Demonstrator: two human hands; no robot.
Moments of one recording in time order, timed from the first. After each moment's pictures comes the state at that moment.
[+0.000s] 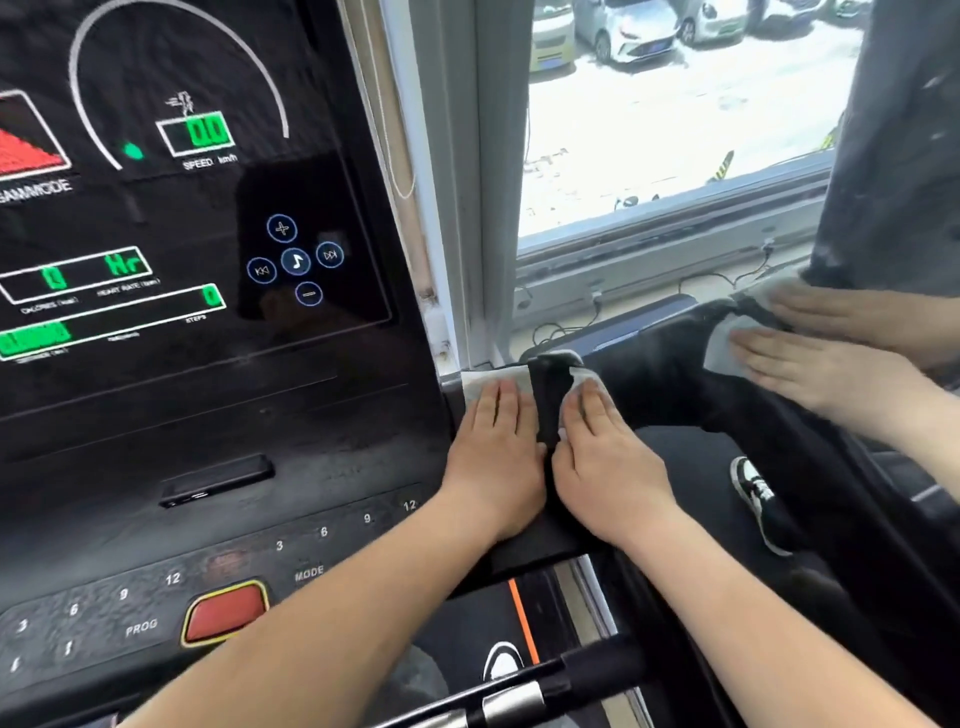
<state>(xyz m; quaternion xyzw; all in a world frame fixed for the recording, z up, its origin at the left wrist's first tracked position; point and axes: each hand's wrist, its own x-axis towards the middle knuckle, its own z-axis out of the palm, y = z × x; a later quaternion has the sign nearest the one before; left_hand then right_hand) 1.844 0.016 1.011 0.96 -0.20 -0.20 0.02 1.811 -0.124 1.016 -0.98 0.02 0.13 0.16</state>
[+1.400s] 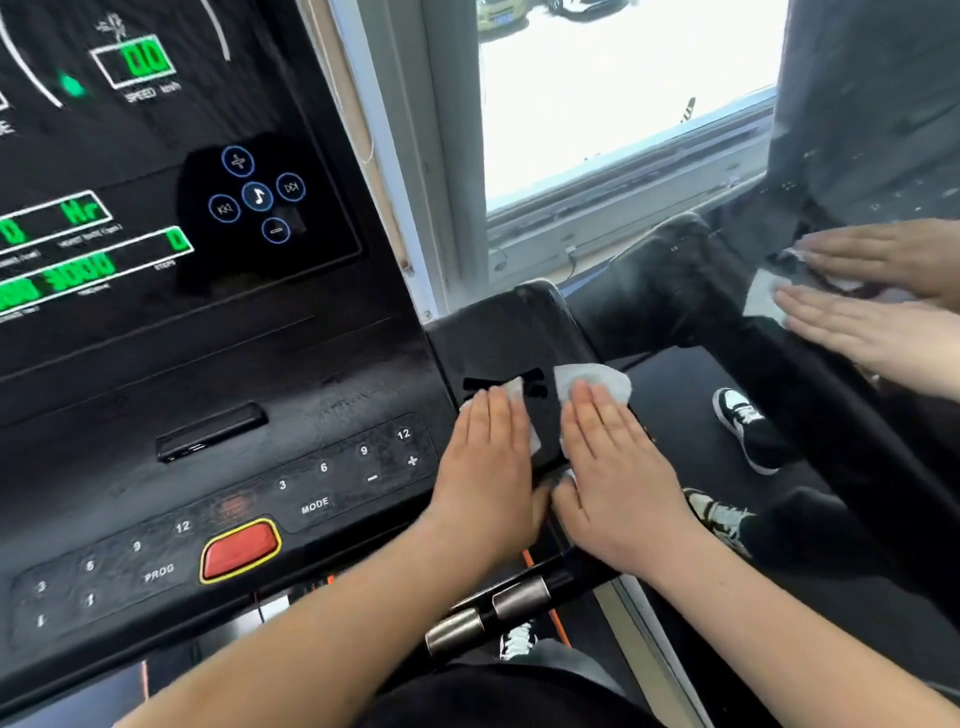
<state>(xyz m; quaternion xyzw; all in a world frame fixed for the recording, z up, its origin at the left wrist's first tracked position) 1.755 0.035 0.997 0.94 -0.29 -0.14 -0.09 1.704 -0.125 0.979 -0.99 -0.03 0.09 0.07</state>
